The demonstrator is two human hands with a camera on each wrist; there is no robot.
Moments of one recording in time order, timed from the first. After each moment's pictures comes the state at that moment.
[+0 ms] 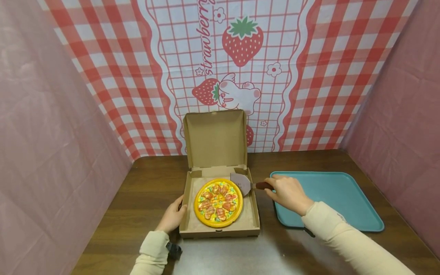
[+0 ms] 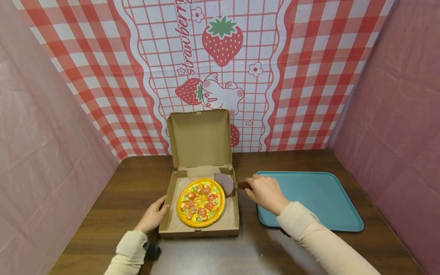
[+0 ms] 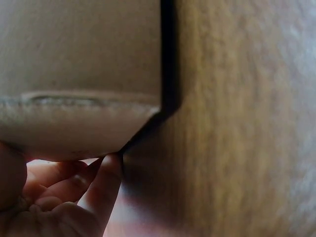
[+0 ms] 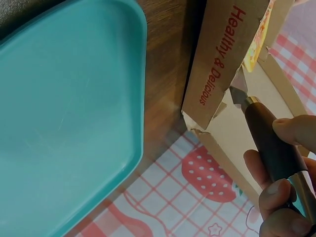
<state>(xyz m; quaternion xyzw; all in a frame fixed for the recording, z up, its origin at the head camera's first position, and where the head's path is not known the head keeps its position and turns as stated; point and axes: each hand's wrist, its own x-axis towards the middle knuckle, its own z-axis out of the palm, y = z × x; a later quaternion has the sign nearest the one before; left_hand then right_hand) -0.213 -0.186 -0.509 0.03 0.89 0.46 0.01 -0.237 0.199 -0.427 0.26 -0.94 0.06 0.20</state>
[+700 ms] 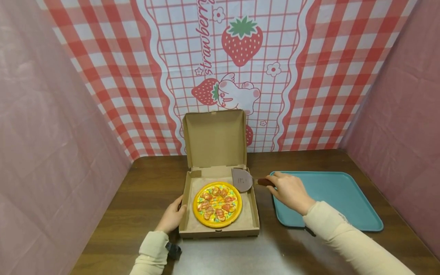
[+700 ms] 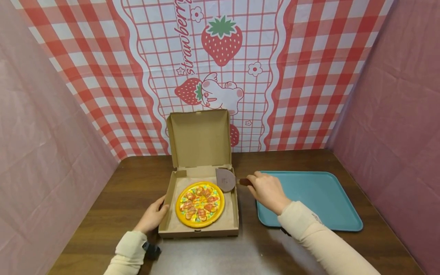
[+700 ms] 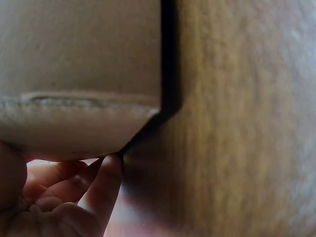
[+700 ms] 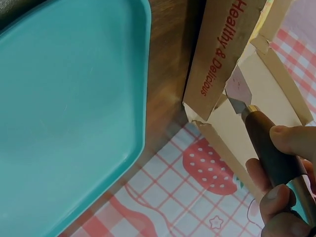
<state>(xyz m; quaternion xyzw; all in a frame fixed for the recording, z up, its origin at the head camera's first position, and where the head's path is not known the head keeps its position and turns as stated) -0.215 -0.186 -0.510 0.03 0.89 0.46 0.00 -0.235 0.202 -0.423 0.25 -0.94 0.05 0.21</state>
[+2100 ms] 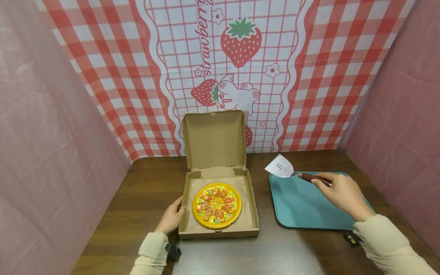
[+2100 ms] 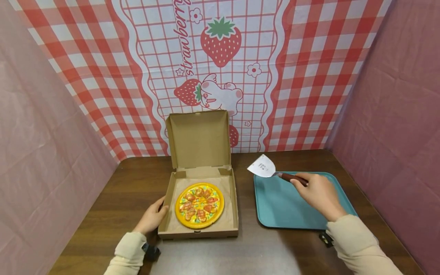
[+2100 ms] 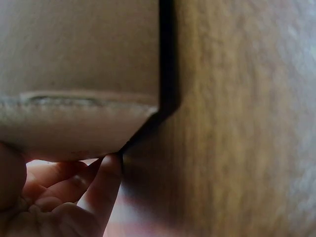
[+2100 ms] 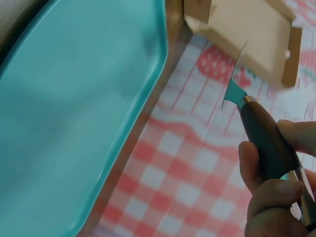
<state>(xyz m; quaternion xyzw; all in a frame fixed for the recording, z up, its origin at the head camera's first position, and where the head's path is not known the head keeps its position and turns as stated) -0.212 -0.186 -0.508 0.03 0.89 0.46 0.00 -0.200 0.312 -0.389 0.07 -0.96 0.22 0.13</state>
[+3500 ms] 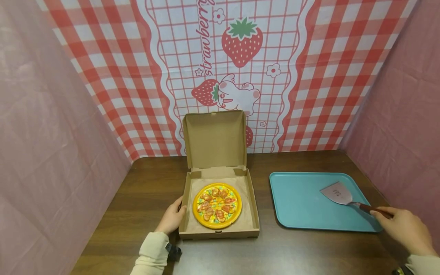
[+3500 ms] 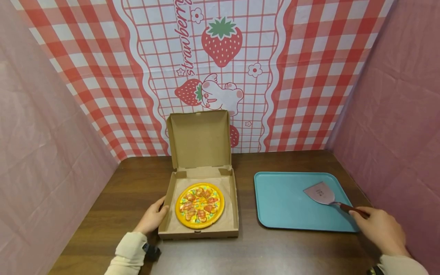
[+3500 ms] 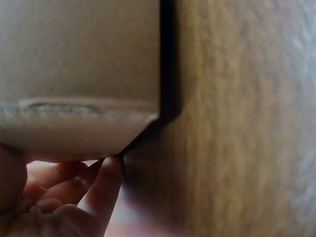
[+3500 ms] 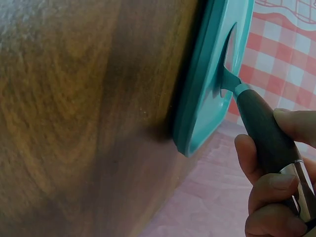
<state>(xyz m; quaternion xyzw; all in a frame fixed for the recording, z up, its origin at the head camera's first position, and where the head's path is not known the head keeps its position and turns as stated) -0.213 -0.185 -0.508 0.02 0.89 0.46 0.01 -0.150 0.448 -0.452 -0.11 -0.98 0.19 0.03</state>
